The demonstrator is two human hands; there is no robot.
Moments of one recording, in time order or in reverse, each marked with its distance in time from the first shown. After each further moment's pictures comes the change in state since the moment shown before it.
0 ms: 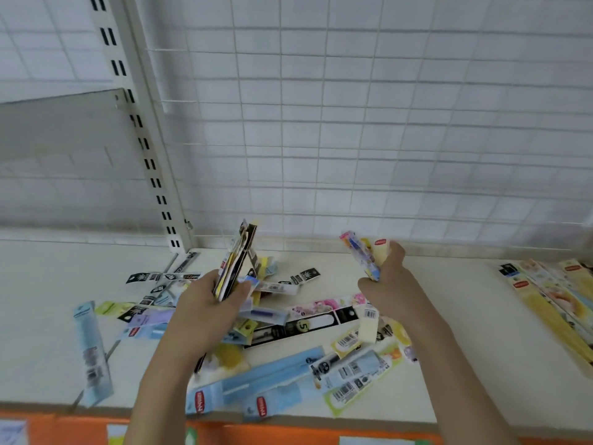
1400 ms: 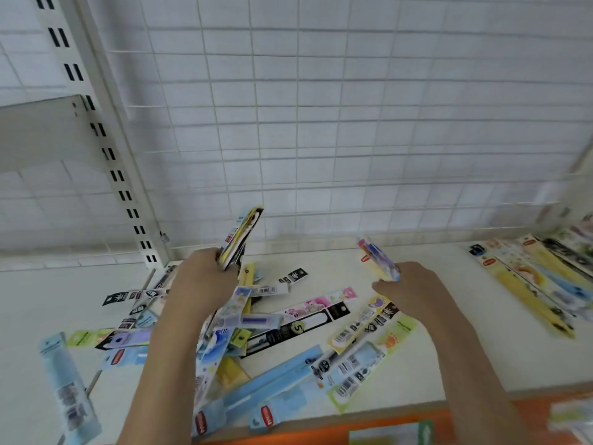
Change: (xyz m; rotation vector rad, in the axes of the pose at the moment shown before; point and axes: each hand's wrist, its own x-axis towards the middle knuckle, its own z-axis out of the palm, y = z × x) left_hand 0.050 0.022 0.001 0.388 -0.034 0.077; right_hand -0.012 0.022 -0.019 -0.200 0.149 0.144
